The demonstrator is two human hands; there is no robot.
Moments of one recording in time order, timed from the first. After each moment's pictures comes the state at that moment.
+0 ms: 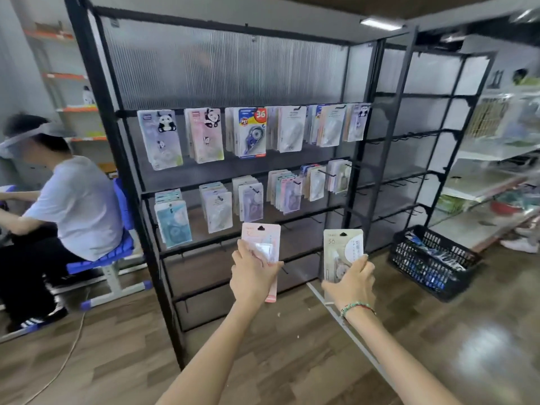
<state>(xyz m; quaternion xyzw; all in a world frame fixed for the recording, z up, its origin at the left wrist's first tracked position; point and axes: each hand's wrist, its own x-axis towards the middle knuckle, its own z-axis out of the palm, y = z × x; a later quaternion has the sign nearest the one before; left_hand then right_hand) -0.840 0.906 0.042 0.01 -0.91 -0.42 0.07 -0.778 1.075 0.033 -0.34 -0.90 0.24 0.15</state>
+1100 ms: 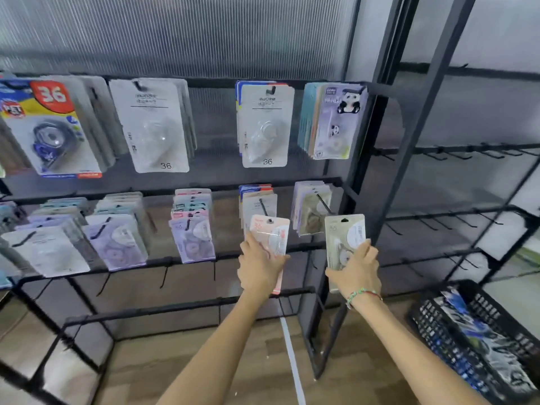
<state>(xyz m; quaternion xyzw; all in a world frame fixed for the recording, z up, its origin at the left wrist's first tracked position) -1.208 1.366 0.008 0.15 -0.91 -0.39 0.07 -1.186 1.542 0.022 -0.19 -0.95 0.23 0.08</state>
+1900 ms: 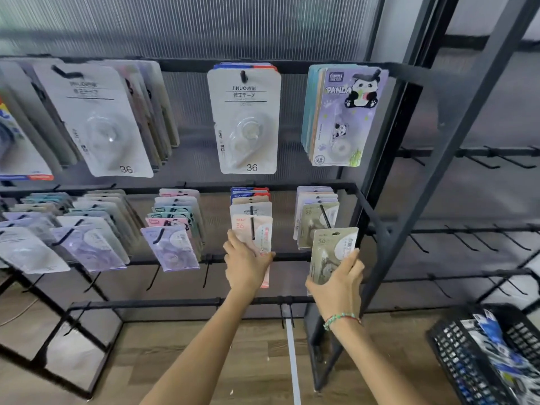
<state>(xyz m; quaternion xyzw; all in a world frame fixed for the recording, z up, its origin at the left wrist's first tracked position) -1.291 1.384 -0.020 0.24 -0.87 -0.41 0.12 -1.260 1.551 -0.017 -0.12 -0.95 0.28 0.10</state>
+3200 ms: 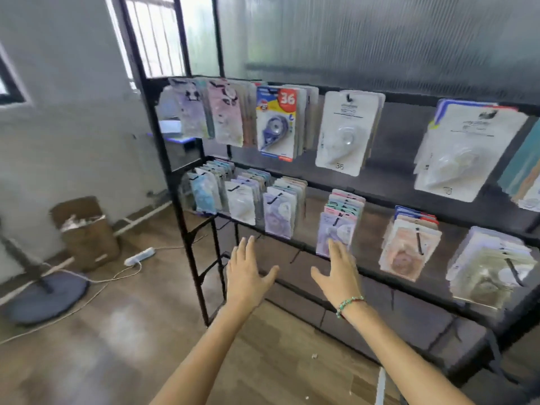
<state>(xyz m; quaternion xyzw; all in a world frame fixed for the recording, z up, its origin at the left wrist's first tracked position) -1.061 1.179 0.000 0.31 -0.89 -0.25 0.24 -1.171 1.332 0.030 0.30 -0.91 0.28 -0.01</state>
